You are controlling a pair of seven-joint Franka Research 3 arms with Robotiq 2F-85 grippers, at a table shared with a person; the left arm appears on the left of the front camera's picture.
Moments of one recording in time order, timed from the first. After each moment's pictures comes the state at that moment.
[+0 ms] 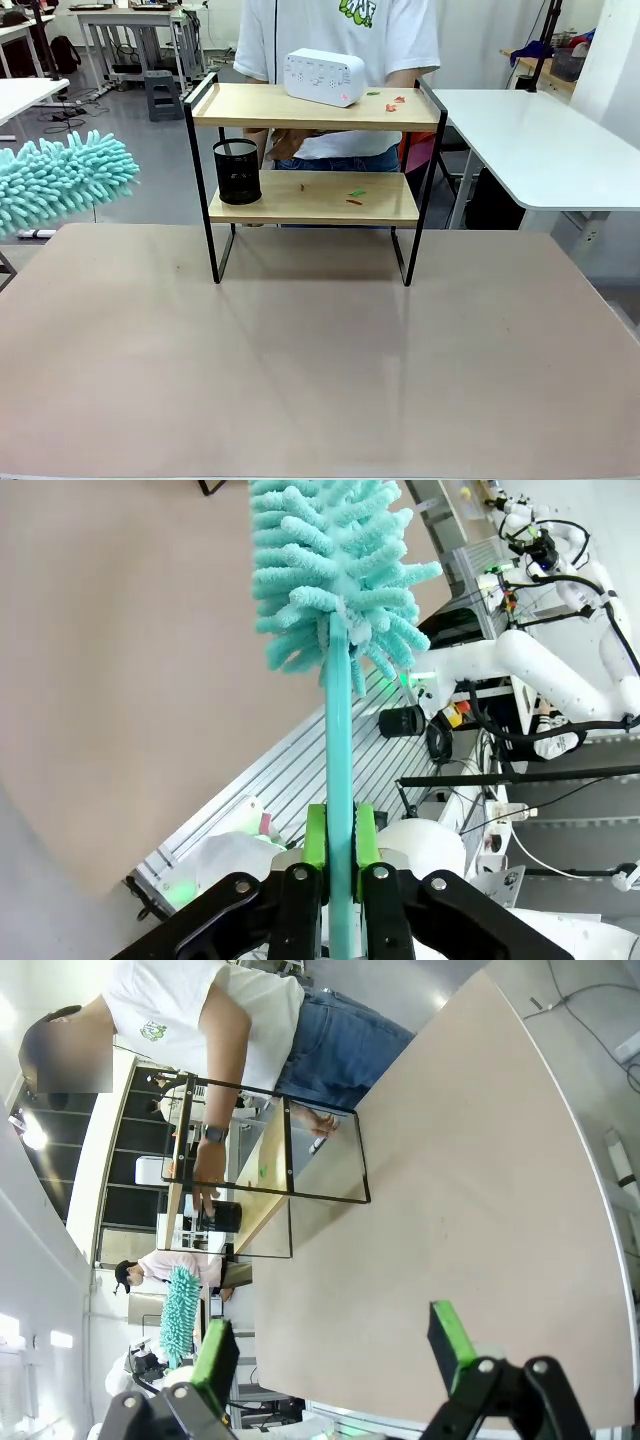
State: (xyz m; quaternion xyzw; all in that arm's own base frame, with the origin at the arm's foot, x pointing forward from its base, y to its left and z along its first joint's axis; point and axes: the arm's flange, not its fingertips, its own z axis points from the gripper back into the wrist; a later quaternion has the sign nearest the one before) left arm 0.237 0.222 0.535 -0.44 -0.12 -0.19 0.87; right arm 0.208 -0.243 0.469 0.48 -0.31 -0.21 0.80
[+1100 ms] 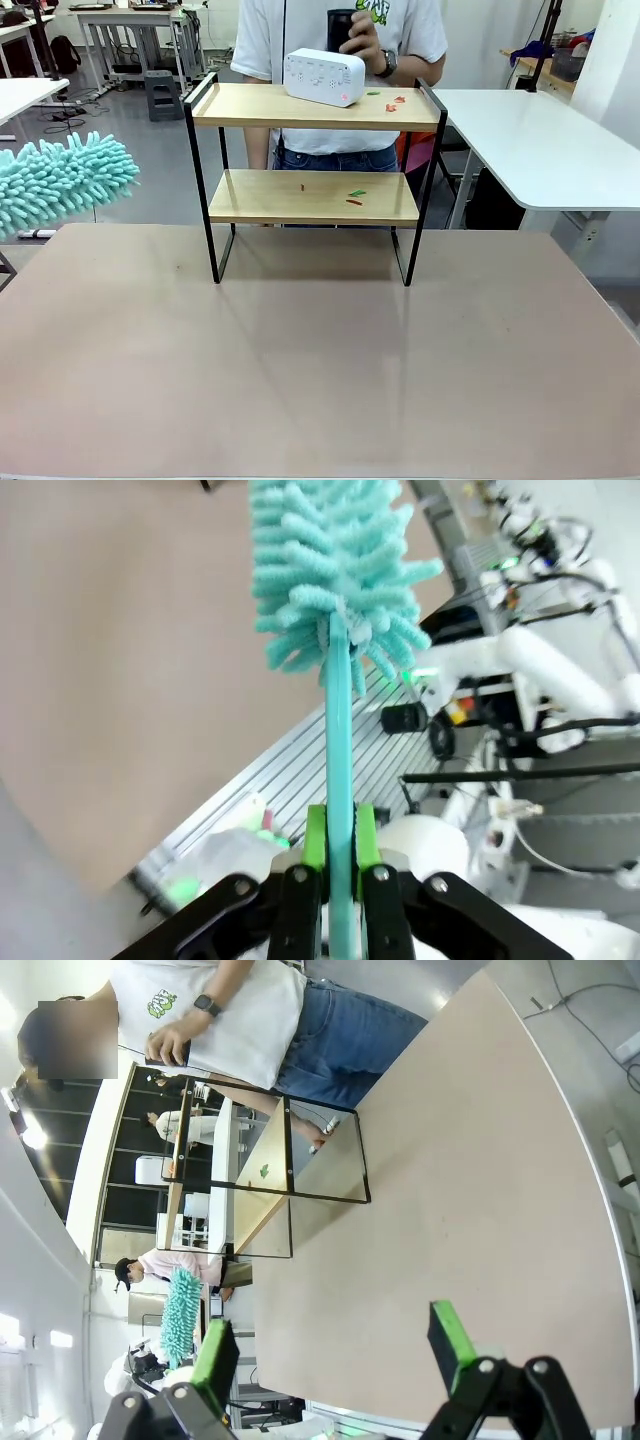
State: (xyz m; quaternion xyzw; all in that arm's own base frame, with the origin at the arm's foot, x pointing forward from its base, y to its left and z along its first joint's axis) left arm 0.236 0.219 0.538 -0.43 -0.11 -0.20 0.87; right arm 0.208 -0.243 0.469 0.48 -0.31 -0.21 0.80
